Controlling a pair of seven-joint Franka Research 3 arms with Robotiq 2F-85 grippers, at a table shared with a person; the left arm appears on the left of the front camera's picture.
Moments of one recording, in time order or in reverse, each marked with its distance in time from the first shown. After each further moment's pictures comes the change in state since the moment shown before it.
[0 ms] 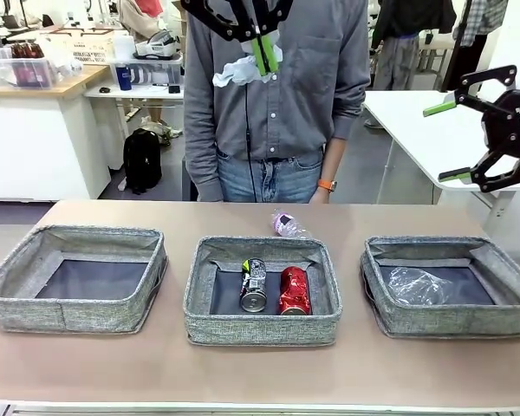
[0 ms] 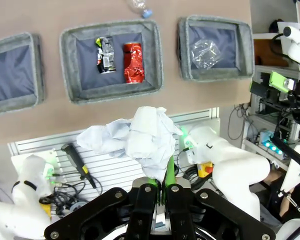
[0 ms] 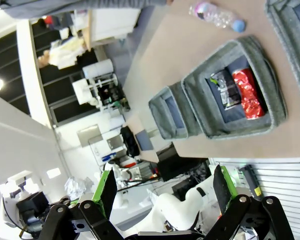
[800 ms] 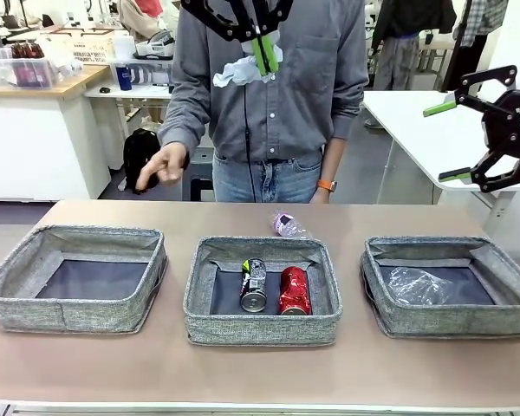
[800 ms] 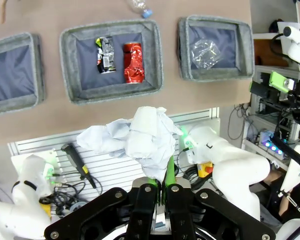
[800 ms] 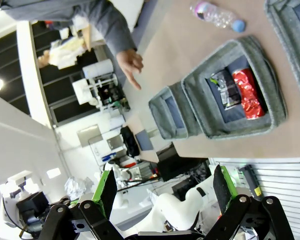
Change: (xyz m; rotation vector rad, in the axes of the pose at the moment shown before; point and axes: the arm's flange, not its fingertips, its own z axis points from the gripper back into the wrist) left arm 0.000 0.000 0.000 0.000 0.000 0.000; right arm 0.000 0.000 0.000 0.000 0.000 0.000
